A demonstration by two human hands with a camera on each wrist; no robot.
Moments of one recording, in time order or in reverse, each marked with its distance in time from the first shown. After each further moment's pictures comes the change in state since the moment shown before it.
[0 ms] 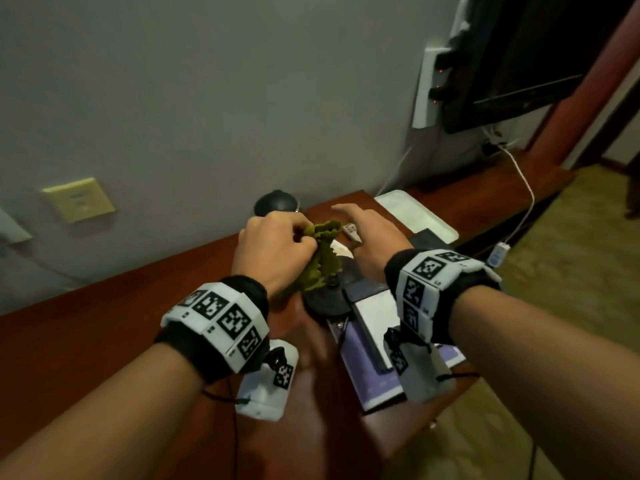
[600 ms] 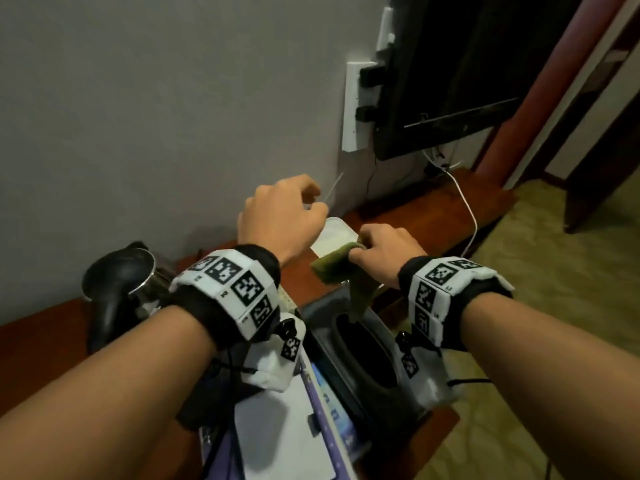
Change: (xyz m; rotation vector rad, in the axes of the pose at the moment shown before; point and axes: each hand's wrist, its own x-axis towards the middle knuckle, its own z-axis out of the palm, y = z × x) left_hand 0.192 0.152 0.137 -0.105 0.058 0.040; right_hand 0.107 0.192 -0.122 -0.126 -0.019 0.297
